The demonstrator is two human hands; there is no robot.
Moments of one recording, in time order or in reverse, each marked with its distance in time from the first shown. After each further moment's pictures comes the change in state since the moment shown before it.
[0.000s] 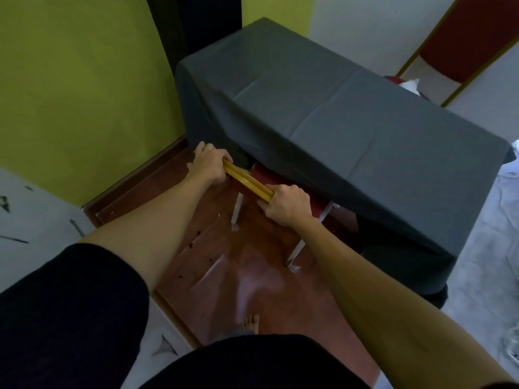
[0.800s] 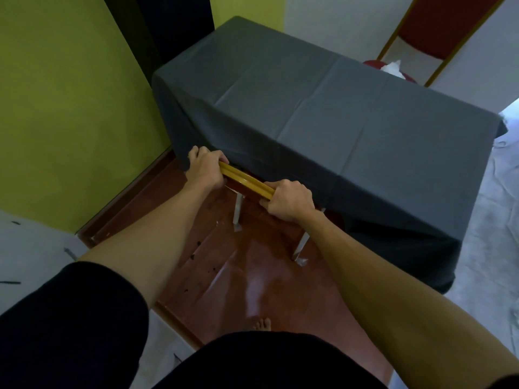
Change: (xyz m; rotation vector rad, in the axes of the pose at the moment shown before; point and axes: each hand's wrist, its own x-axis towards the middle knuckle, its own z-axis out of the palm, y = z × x) left_hand 0.035 0.015 0.011 -0.041 0.047 0.019; right_hand 0.028 0.021 -0.005 0.098 -0.048 0.157
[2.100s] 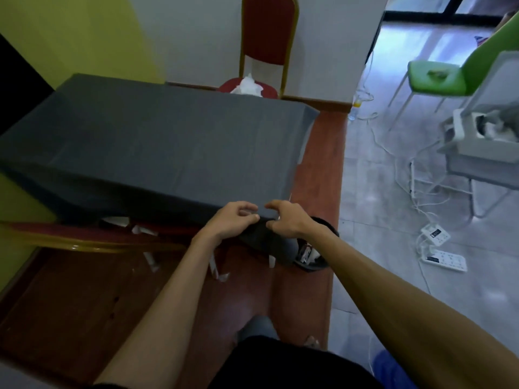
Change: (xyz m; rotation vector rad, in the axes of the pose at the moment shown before) left_hand -0.201 0.419 0.207 -0.320 -0.576 0.265; right_hand -0.213 0.396 -0.163 0.281 -0.055 0.296
